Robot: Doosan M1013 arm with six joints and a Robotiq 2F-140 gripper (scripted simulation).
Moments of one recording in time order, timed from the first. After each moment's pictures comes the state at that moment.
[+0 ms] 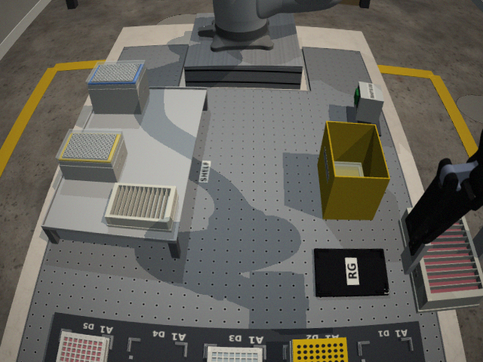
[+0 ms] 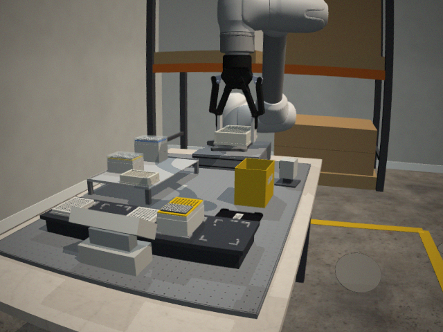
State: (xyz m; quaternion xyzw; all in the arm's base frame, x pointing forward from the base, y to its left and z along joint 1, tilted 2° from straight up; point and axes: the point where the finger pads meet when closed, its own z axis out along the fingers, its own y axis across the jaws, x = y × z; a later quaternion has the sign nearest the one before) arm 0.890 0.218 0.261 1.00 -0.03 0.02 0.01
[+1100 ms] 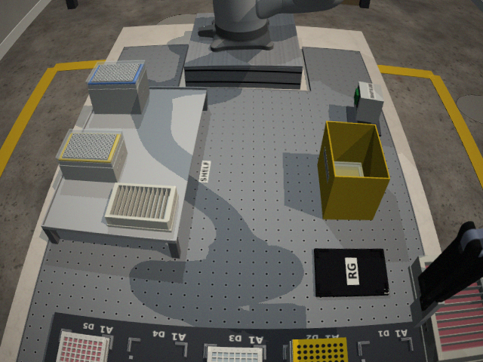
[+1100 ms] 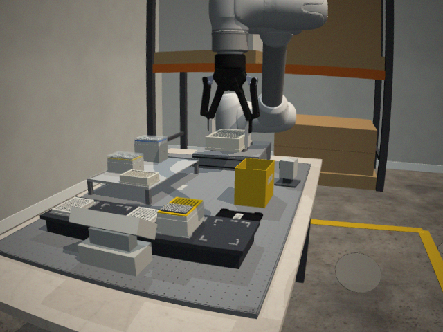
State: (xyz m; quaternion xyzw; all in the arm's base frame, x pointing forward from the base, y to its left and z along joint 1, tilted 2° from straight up) arm 0.958 0.215 0.263 1.00 -0.03 0.02 0.01
